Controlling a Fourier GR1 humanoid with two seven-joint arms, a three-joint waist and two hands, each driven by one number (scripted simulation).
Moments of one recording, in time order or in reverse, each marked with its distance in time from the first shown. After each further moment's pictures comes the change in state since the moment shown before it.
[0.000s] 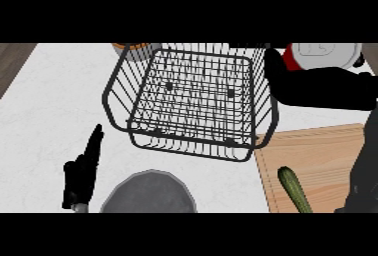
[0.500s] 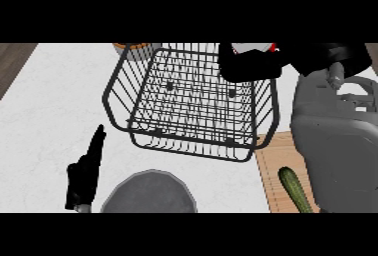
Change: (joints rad) left arm 0.004 -0.018 -0.003 0.004 -0.016 0.005 -0.021; right arm -0.041 0.071 0.084 0.265 0.128 -0.104 -0.106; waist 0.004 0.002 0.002
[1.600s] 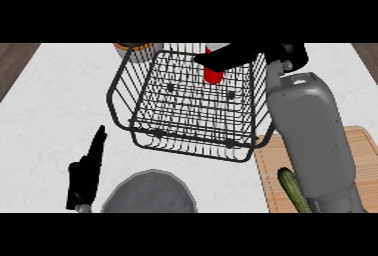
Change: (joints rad) left arm 0.001 -0.009 0.007 0.004 -0.007 -0.010 0.015; right arm 0.045 0.053 -0.053 0.279 -0.257 -0.502 -0.123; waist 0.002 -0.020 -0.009
